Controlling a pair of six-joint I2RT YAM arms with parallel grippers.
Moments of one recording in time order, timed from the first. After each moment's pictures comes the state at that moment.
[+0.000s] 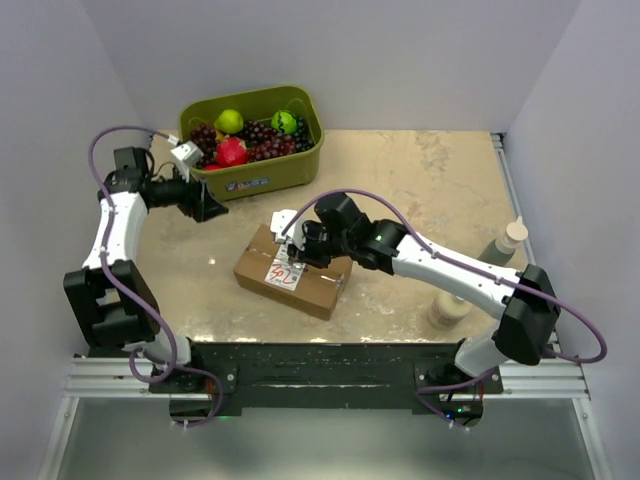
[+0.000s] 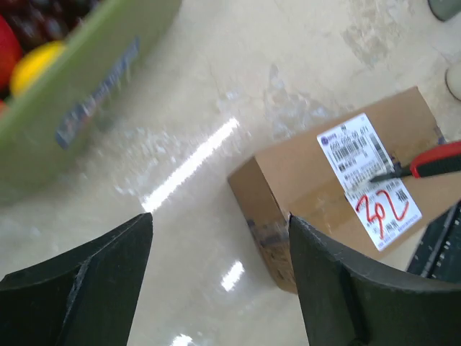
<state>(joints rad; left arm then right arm) 0.26 1.53 1.25 -0.72 1.02 0.61 0.94 1.51 1.26 -0.39 -0.23 -0.45</state>
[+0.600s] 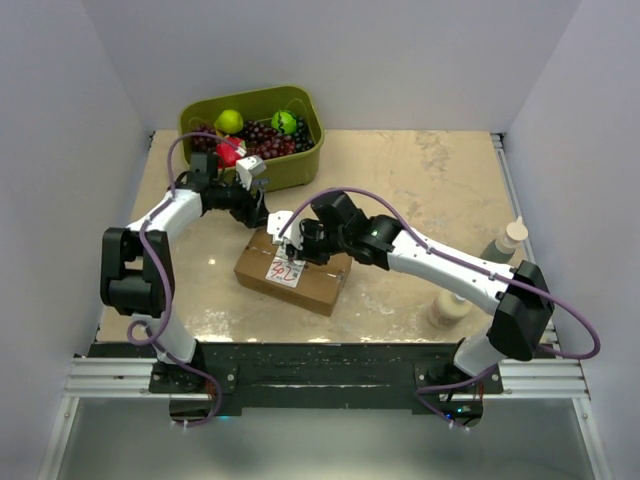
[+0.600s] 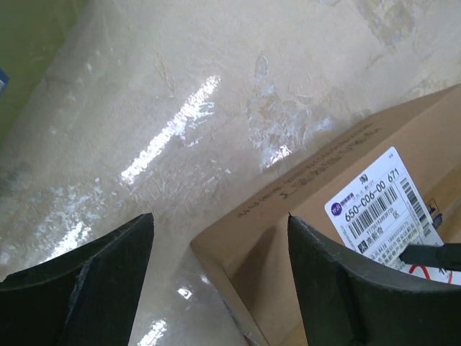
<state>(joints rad) -0.08 1.74 1.21 -0.38 0.81 0.37 0.93 1.56 1.31 -0.43 -0.26 -0.54</state>
